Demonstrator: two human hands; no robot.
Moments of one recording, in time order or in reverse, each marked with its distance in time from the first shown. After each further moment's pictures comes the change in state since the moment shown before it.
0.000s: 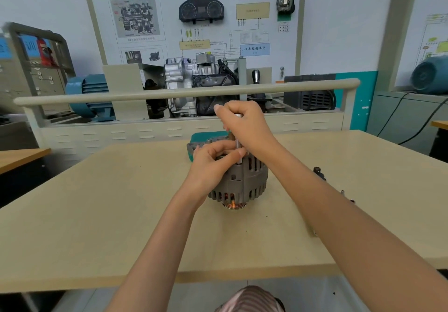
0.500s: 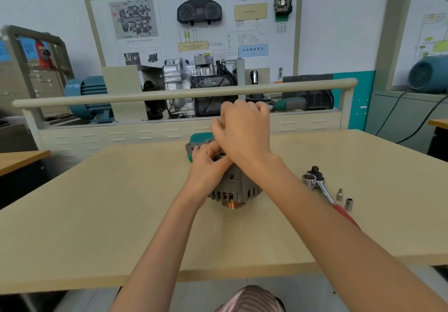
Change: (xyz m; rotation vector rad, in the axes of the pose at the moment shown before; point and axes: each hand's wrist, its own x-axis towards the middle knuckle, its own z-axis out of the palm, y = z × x) left_hand 0.001 -0.007 0.004 0.002 0.077 0.001; right_hand -0.013 -0.009 0.010 -0.943 0.152 -0.159
